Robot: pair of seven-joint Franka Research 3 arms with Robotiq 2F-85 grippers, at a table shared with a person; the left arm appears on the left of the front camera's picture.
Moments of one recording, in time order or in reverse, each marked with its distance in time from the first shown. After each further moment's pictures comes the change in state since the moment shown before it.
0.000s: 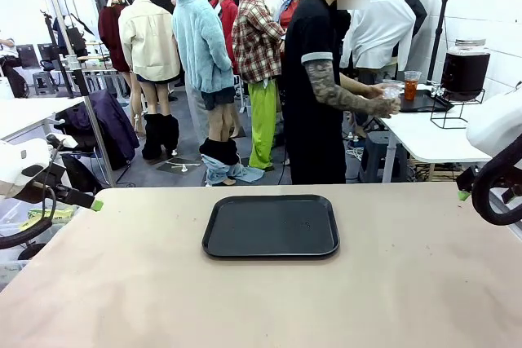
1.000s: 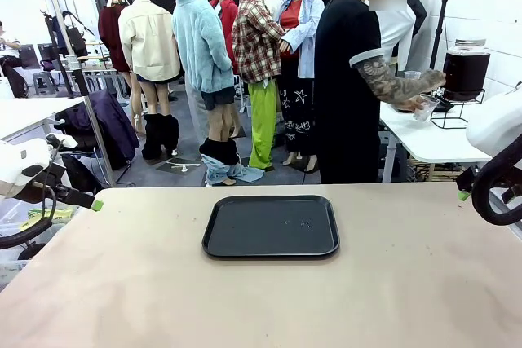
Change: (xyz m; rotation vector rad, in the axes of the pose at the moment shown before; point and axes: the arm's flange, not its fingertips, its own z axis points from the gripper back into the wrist) left arm 0.000 0.000 0.000 0.000 0.000 0.000; right arm 0.000 0.000 0.000 0.000 0.000 0.000
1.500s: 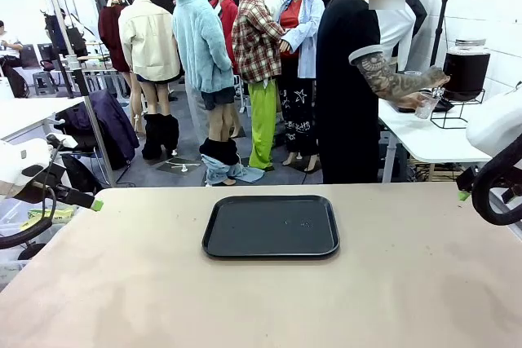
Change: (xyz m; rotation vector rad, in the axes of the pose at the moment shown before) left arm 0.000 0.000 0.000 0.000 0.000 0.000; right arm 0.000 0.000 0.000 0.000 0.000 0.000
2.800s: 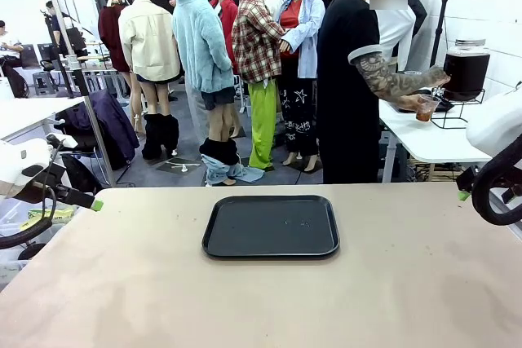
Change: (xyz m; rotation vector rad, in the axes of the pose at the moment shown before) left arm 0.000 0.000 0.000 0.000 0.000 0.000; right arm 0.000 0.000 0.000 0.000 0.000 0.000
